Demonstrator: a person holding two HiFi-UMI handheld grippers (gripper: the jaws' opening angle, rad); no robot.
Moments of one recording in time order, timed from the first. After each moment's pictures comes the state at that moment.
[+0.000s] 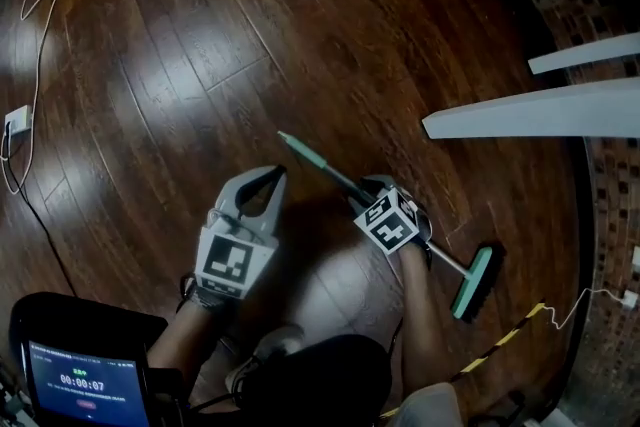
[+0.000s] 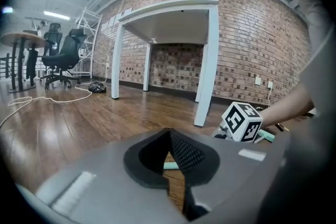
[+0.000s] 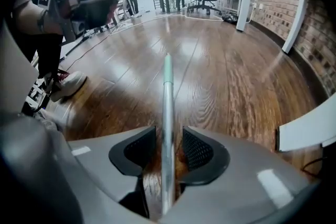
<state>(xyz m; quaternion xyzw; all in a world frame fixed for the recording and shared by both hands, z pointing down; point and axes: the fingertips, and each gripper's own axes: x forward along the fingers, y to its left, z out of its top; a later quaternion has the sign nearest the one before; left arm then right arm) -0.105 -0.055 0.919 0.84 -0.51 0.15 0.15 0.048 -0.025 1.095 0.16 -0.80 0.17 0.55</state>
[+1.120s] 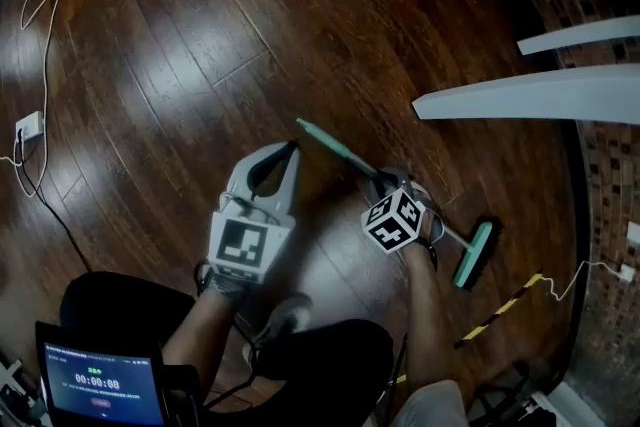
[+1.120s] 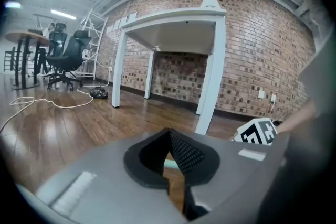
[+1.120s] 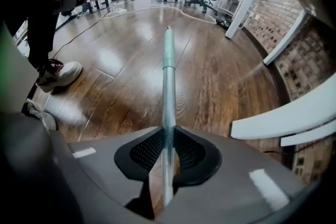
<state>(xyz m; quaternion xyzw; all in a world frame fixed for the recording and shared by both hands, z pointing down) -0.097 -0.080 0.840 0.82 -0.53 0.11 0.19 0.084 -0.028 1.022 0.22 -0.75 0.09 0.62</state>
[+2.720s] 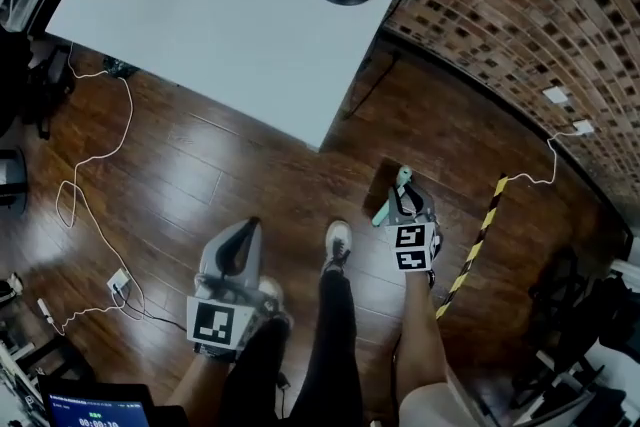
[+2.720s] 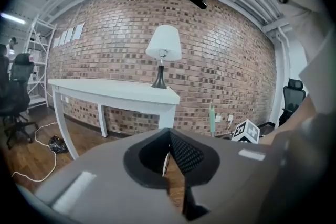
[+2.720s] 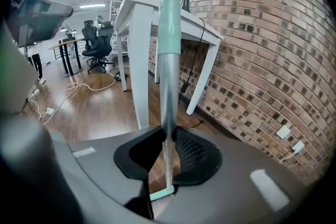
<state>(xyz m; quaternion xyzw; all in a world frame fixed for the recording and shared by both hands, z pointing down) 0.080 -0.107 0.363 0.92 -0.34 0.15 0.14 0.337 -0.030 0.570 0.66 -0.63 0.23 0.34</state>
